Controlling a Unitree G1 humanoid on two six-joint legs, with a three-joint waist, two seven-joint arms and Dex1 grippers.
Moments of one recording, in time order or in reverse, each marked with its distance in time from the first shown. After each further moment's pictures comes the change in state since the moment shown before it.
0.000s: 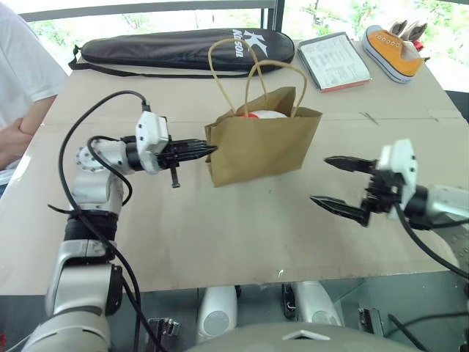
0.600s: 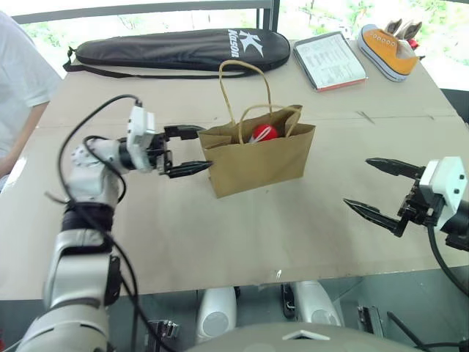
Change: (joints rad) left arm 0.192 0.088 0.064 -0.198 -0.114 0.301 0.115; right arm 0.165 -0.002 -0.109 -0.002 -0.117 -0.189 -0.026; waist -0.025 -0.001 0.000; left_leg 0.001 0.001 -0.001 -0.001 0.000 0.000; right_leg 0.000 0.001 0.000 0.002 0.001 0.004
